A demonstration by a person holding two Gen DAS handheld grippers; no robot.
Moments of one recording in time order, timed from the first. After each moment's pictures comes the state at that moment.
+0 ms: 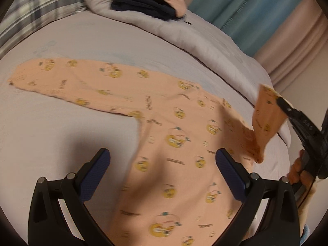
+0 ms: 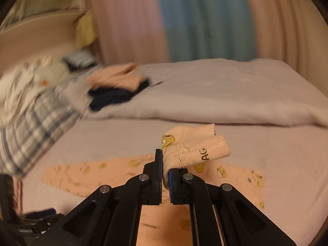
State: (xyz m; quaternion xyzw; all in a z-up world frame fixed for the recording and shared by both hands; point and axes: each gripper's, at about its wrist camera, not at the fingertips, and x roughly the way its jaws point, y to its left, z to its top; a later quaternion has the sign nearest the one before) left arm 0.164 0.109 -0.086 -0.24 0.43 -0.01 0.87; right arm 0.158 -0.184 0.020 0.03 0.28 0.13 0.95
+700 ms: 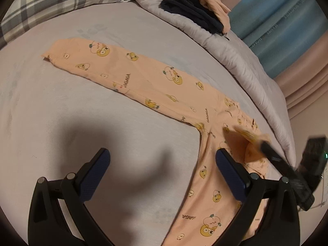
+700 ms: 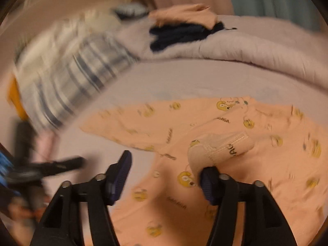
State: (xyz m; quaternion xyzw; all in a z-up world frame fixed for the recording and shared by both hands) left arm 0.137 0.202 -0.112 -0.31 0.43 0.05 0.85; right arm 0.167 -0.116 -0.047 0.06 0.39 0.33 0.86
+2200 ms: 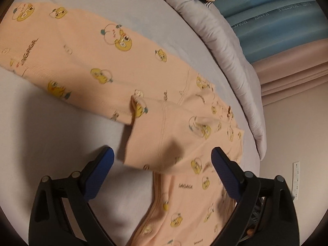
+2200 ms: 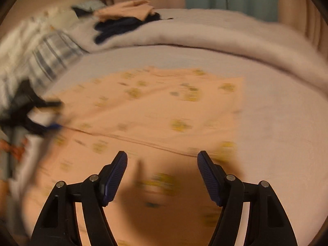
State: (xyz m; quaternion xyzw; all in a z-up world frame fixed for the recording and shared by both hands) left arm 0.228 0.153 -0.155 -0.38 0.48 -0.08 0.79; right arm 0.136 -0.141 -0.088 -0.05 0.43 0.15 0.89
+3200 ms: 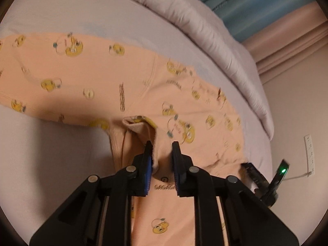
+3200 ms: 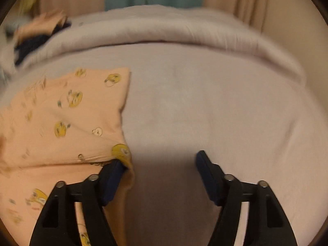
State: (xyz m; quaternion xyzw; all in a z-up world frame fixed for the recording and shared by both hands) left arm 0.241 0.099 -0.148 -0.29 0.49 -0.13 0.81; right arm 0.194 -0.245 -0.127 0.05 0.43 -0.08 0.90
